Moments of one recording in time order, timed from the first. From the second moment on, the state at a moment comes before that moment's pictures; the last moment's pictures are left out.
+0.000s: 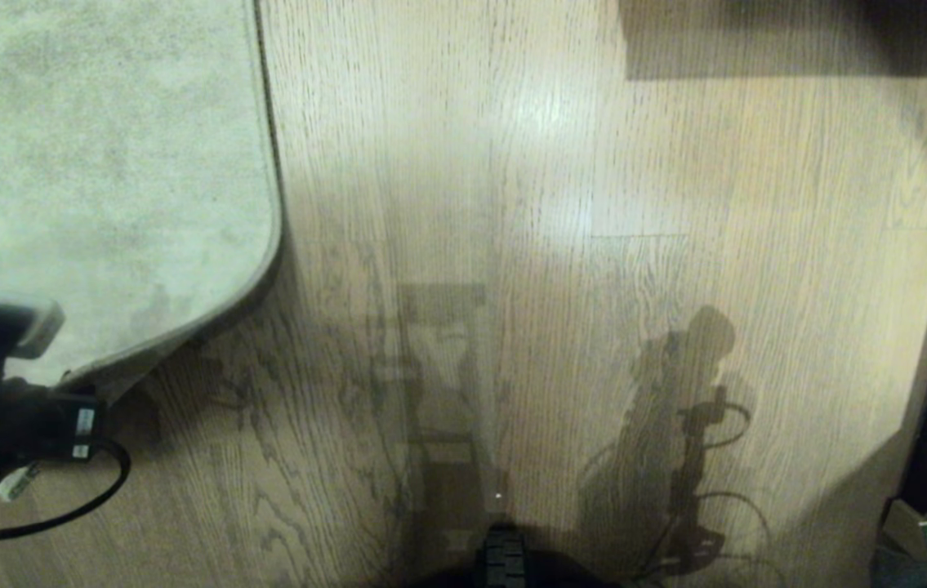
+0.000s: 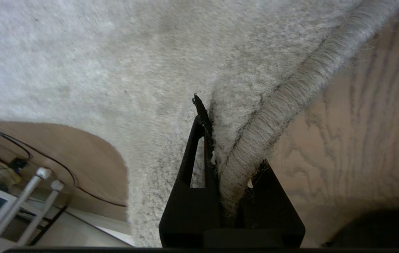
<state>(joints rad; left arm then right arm) 0.16 1.34 -0.45 -0.46 0.15 0.27 0.00 0.00 0.00 -0.01 0.01 -0.05</state>
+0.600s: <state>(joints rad) 0.27 1.40 -0.50 -0.47 0.06 0.29 0.00 0.00 0.00 -0.01 0.01 -0.05</state>
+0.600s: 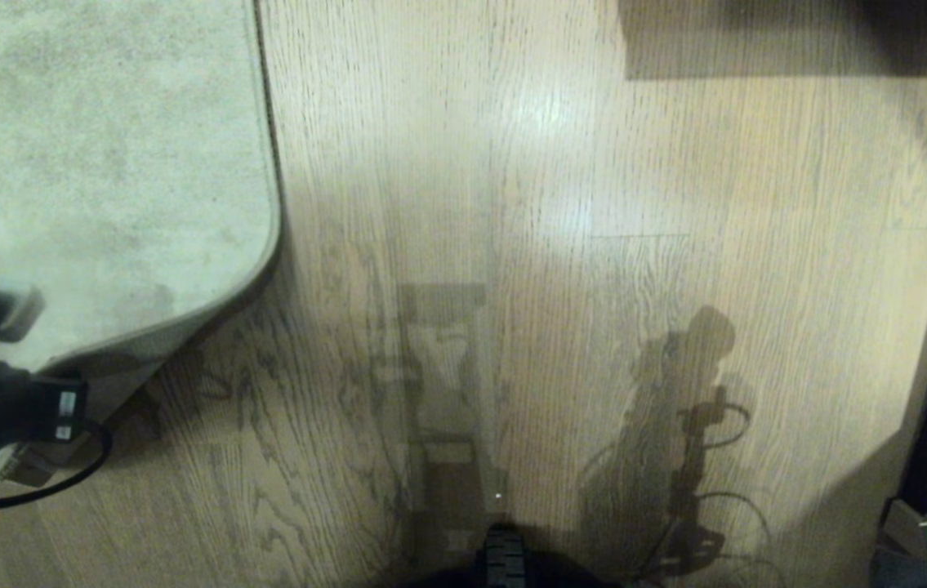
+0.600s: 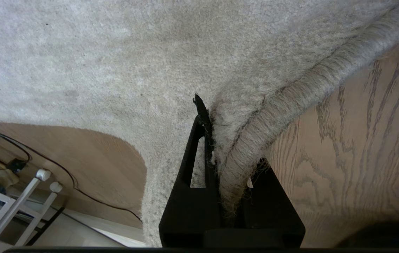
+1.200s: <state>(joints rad) 0.27 1.39 -0.46 -0.47 0.06 0.29 0.00 0.00 0.00 -0.01 0.01 -0.05</state>
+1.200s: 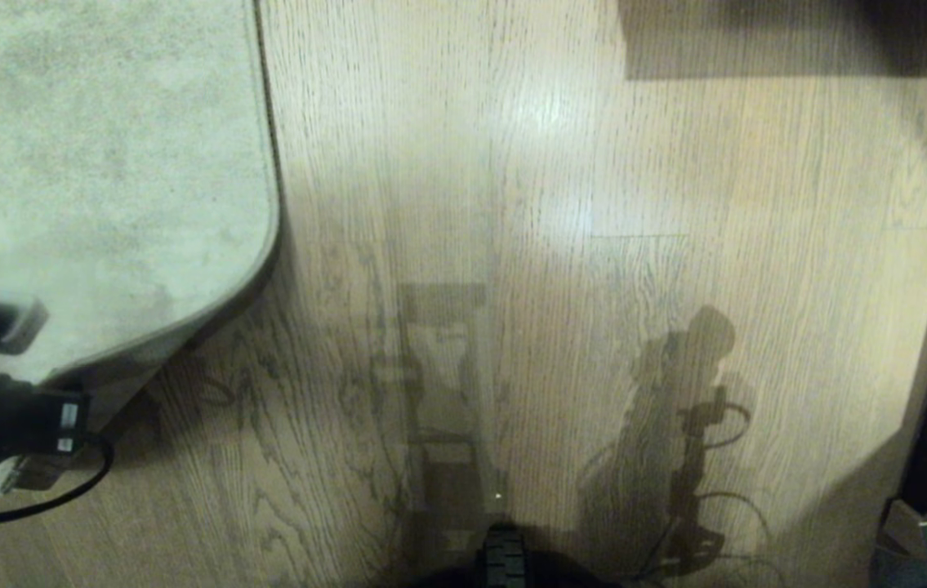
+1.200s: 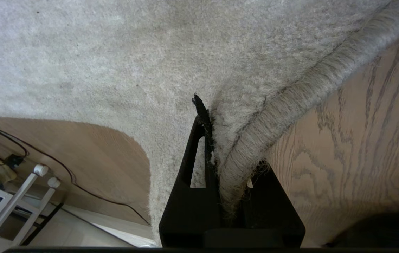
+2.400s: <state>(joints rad) 0.27 1.38 -0.43 -0.47 0.06 0.29 0.00 0.00 0.00 -0.01 0.01 -0.05</state>
